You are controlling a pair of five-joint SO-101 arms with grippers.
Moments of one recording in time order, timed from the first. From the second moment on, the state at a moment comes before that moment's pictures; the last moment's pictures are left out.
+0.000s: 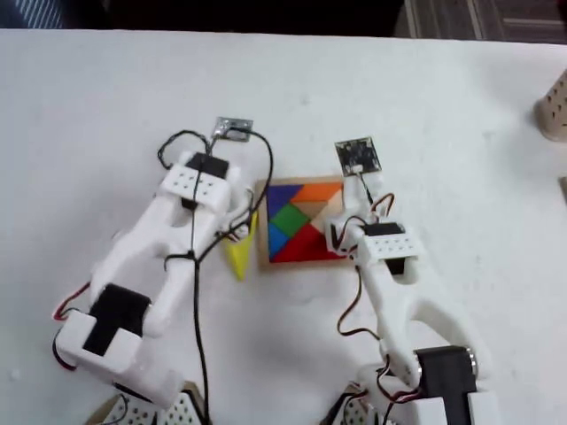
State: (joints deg) left arm 14.6 8.7 18.7 70.5 14.3; right arm -10.5 -12.5 53.7 26.7 7.4
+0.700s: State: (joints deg) left arm 19.8 8.4 23.6 61.8 10.7; right arm -6.2 -12.5 53.6 26.7 7.4
